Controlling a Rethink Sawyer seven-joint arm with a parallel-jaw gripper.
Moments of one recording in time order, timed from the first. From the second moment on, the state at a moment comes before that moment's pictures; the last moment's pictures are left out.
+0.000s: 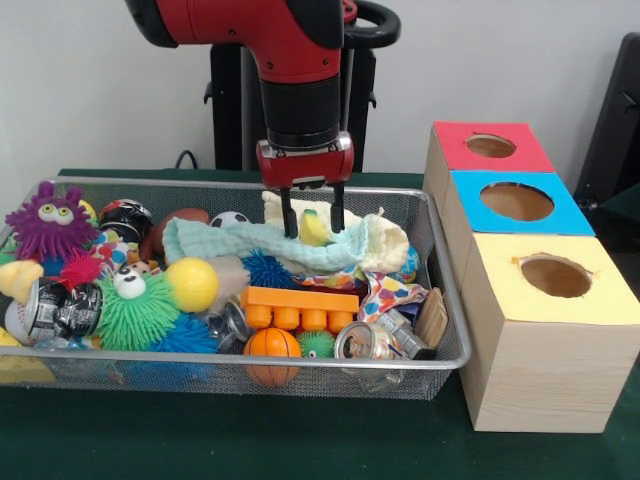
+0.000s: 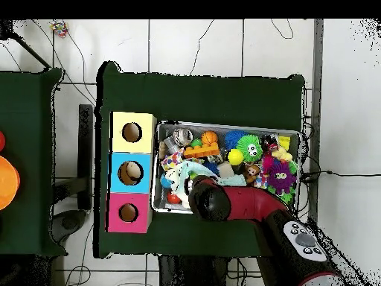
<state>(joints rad) -0.55 -0.63 0.26 1.91 -0.36 0.26 1.57</state>
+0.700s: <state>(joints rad) -0.55 -0.59 0.25 1.91 -0.36 0.26 1.57</state>
